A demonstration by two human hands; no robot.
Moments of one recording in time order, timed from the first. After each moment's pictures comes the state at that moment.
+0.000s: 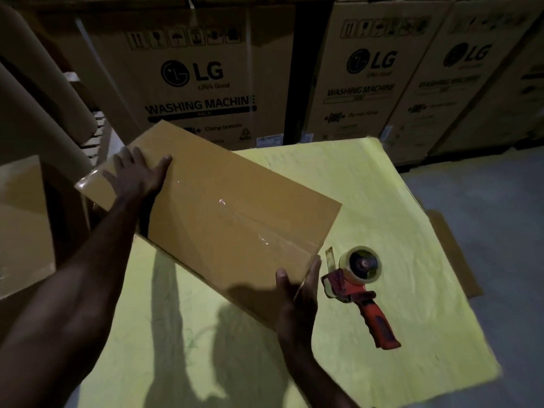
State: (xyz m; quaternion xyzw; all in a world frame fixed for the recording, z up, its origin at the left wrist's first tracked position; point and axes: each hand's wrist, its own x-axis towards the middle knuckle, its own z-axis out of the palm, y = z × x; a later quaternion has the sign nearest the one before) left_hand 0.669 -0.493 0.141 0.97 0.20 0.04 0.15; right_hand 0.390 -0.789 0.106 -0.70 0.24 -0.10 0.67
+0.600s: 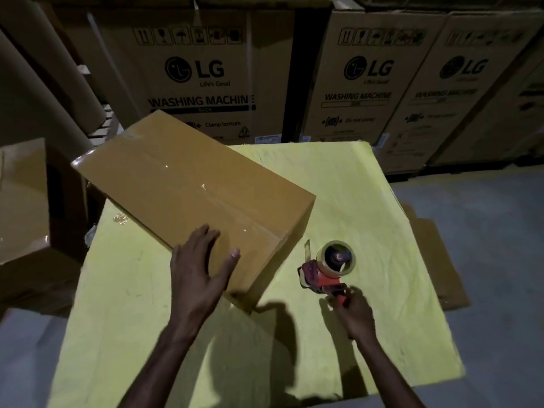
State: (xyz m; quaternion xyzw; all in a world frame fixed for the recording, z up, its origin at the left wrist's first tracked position) left_hand 0.392 -0.683 0.130 0.92 0.05 0.11 0.37; right_hand 0.364 -1.007 0.010 -0.87 0.31 0.13 0.35
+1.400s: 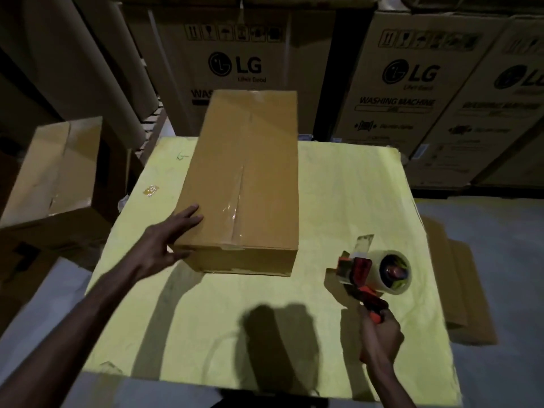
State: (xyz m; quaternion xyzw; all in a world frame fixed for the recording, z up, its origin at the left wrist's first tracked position) left_hand 0.387 -0.591 0.125 0.92 -0.10 0.01 0.37; right_hand 0.328 -1.063 0.037 -0.80 0.36 -0.02 0.48
